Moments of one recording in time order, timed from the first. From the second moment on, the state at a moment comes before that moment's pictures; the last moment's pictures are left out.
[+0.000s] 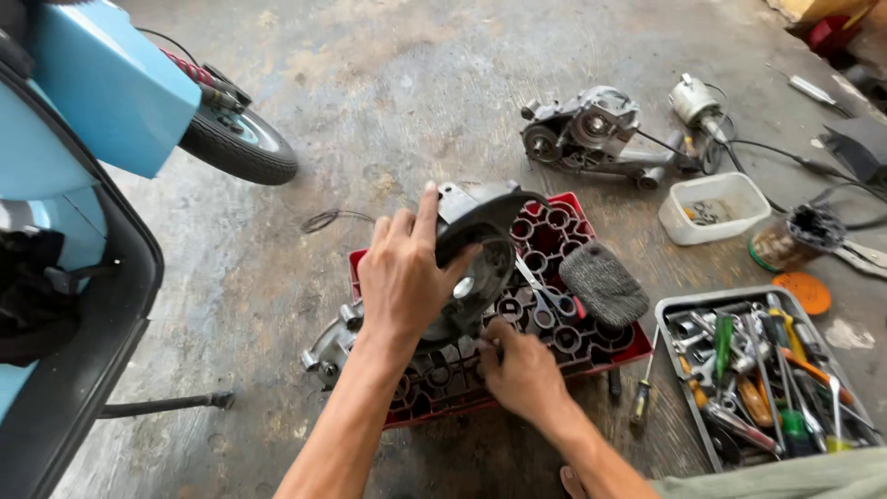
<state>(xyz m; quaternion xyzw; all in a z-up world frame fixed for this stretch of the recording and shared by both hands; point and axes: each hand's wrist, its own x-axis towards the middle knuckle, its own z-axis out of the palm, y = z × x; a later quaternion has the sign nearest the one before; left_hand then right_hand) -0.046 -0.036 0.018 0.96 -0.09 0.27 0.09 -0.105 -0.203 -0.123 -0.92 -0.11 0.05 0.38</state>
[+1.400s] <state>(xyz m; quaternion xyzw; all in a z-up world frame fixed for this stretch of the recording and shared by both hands) -0.021 -0.002 0.008 0.93 -0.04 0.31 0.19 -0.064 -0.190 -0.112 -0.85 -0.35 -0.12 0.38</state>
